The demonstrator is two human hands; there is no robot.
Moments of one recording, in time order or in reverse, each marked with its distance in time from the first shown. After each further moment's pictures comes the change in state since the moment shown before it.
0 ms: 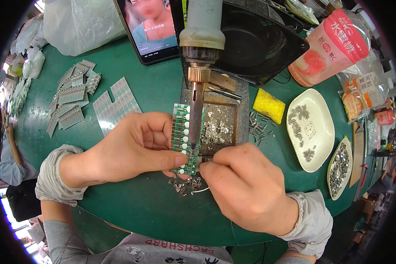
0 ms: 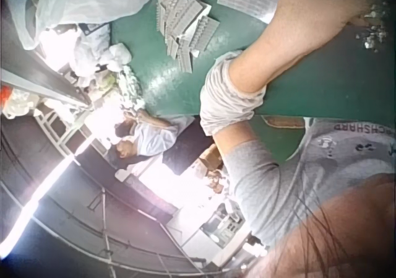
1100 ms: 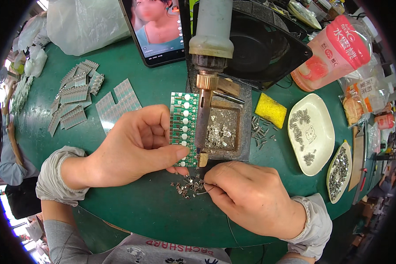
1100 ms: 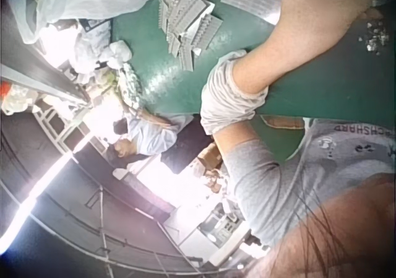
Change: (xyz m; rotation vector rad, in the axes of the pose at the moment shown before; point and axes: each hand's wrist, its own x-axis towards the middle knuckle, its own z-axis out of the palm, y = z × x) left_hand -0.001 -0.002 0.003 -0.073 0.089 0.109; right_hand -0.002 -0.002 -0.008 0.179 -0.306 0.230
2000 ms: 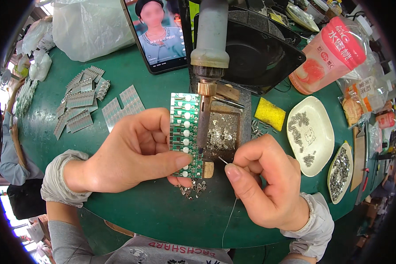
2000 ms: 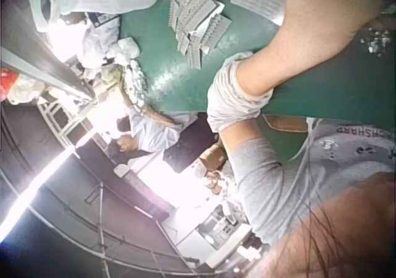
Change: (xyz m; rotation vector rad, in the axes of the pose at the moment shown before) left_hand -0.009 0.021 0.011 -0.019 -0.012 -0.054; right_hand -0.005 0.004 -0.008 0.514 0.297 0.130
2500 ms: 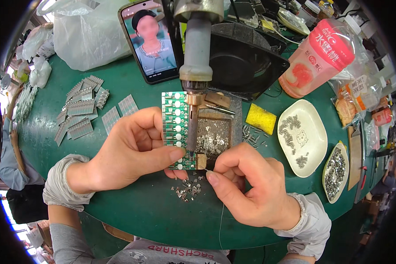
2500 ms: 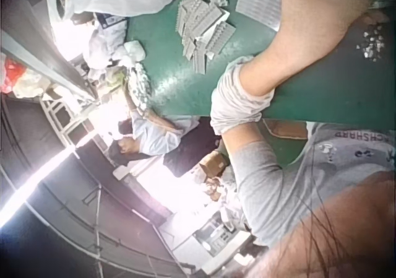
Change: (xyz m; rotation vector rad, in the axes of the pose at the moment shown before) left_hand 0.004 -0.001 -0.004 -0.010 0.008 0.094; right_hand 0.004 0.005 0.005 -0.141 -0.032 -0.183
